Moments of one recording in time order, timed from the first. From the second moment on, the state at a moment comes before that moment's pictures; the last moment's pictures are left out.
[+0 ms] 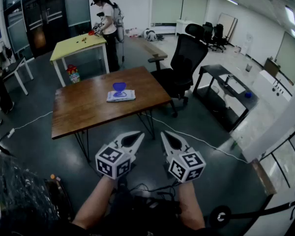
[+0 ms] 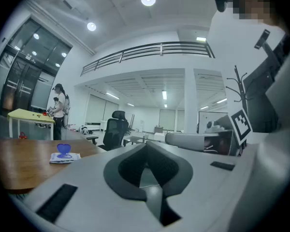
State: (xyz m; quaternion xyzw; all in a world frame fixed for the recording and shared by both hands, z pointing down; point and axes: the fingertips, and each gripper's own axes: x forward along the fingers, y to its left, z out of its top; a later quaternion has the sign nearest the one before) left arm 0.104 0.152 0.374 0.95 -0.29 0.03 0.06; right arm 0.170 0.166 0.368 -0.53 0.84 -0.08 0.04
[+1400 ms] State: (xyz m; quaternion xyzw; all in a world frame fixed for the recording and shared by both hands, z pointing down) left arm 0.062 0.044 0.394 0.95 -0.32 0.03 0.08; right arm 0.133 0.059 0.386 -0.53 0.85 -0.07 -0.01
